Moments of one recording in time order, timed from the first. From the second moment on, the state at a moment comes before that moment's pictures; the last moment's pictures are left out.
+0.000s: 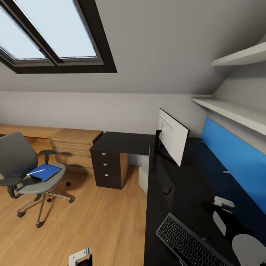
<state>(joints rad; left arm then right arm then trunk) -0.08 -0.06 0.04 -0.78 0.21 -0.02 0.18 -0.66 -0.23 -0.25 -0.41 -0.13 0.17 -0.10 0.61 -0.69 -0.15</state>
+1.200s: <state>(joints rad) -0.08 -0.06 0.04 -0.78 0.21 -0.02 0.18 -0.66 -0.23 -0.25 -0.42 -0.13 0.17 -0.10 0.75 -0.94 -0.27</state>
